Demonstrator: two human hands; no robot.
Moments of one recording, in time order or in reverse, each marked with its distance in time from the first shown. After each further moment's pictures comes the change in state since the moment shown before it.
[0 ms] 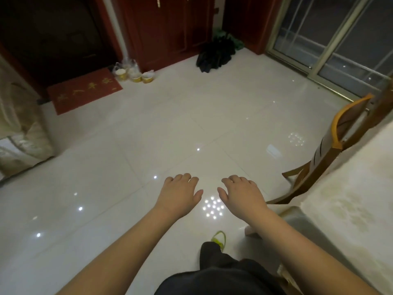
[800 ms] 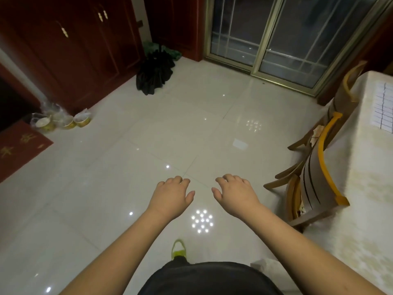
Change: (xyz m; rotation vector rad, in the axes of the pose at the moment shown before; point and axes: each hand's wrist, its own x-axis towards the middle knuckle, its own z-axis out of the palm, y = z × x) left_hand 0.370 -0.046 -0.120 0.085 -0.024 0.282; right_hand 0.288 0.118 -0.105 0.149 0.002 0.341
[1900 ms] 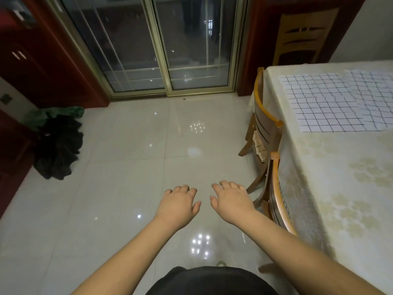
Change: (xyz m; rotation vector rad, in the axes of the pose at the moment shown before) left_hand 0.426 0.182 -0.135 0.256 -0.056 0.564; right_hand 0.242 0.282 -0.101 0.242 0.036 0.484
